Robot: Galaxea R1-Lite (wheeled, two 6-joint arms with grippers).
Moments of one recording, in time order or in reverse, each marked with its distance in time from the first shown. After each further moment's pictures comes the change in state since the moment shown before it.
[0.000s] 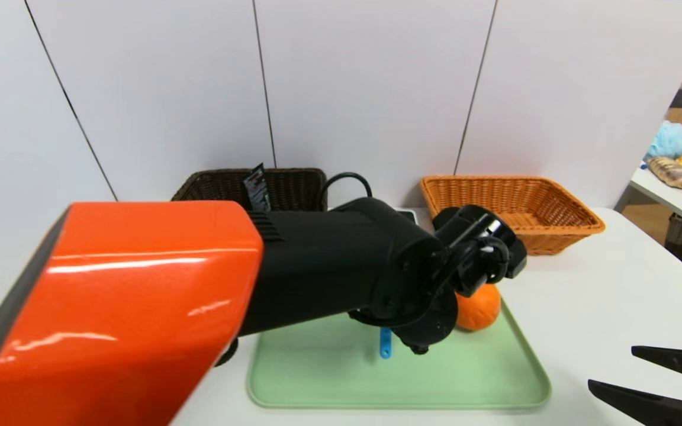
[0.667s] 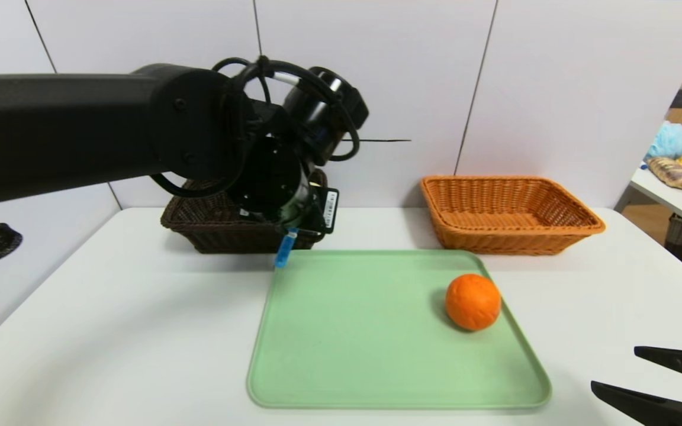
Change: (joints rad) left arm 0.278 -0.281 0.092 0.014 -0.066 0.394; right arm -0.001 -0.017 0.004 0.000 0.000 -0.001
